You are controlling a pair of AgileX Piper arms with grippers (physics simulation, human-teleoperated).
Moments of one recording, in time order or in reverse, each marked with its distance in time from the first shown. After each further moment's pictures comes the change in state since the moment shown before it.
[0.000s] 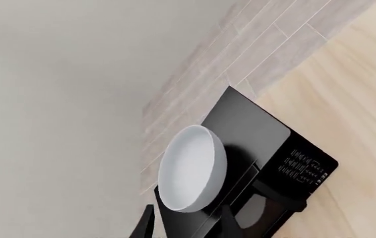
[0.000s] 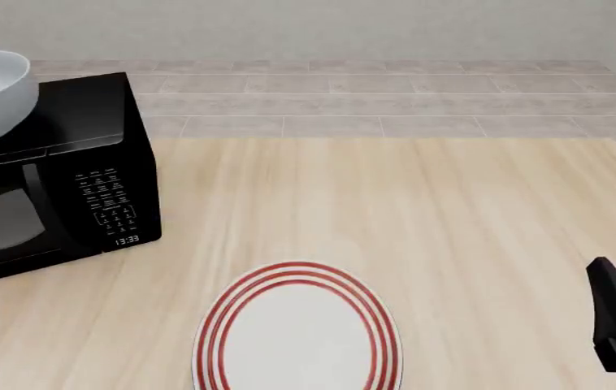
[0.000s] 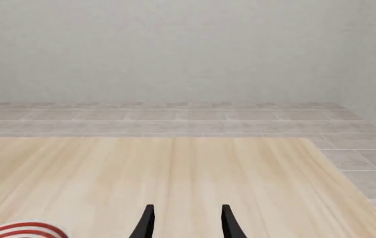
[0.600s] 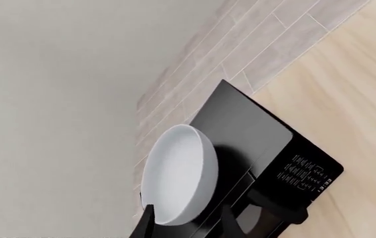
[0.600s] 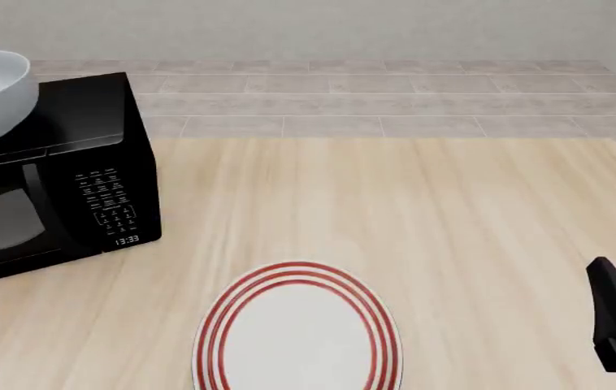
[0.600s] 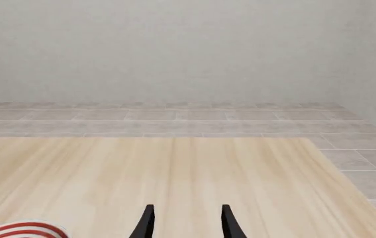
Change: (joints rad) left arm 0.022 0.099 0.152 -0.222 -0.006; right arm 0.000 0.000 0.000 0.000 0.000
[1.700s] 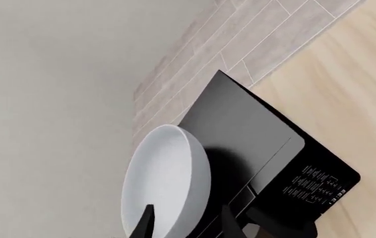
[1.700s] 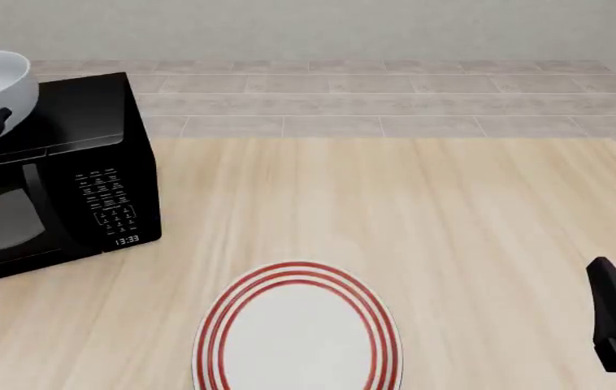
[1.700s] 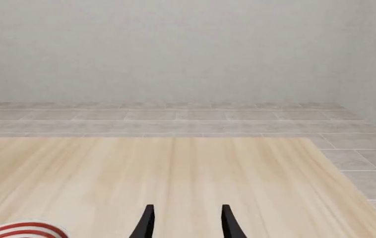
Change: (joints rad) left arm 0.036 0.181 0.098 -0.251 0.006; right arm 0.000 0.000 0.000 0.000 0.000
